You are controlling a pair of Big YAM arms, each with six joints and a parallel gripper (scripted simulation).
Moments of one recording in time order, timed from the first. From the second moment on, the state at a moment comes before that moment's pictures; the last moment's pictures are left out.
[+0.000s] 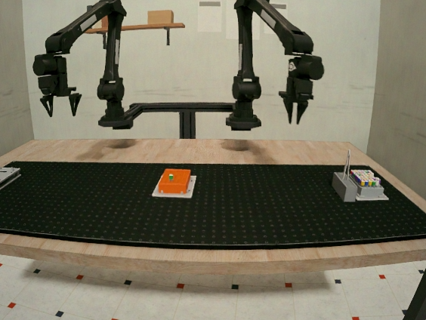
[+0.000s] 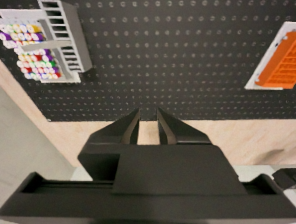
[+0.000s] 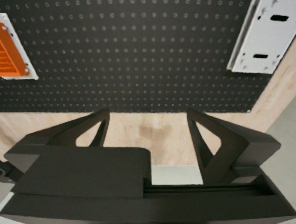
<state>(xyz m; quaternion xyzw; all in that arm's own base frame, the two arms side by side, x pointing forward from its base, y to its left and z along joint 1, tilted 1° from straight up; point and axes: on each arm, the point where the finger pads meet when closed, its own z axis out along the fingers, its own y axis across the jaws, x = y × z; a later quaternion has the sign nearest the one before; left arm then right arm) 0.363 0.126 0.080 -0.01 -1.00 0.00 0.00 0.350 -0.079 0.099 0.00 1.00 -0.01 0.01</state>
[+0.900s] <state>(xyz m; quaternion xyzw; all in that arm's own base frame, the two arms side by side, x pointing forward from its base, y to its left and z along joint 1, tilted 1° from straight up) 0.348 0.078 0.097 -0.01 -1.00 0.00 0.00 0.350 -0.079 0.099 0.00 1.00 -0.01 0.01</state>
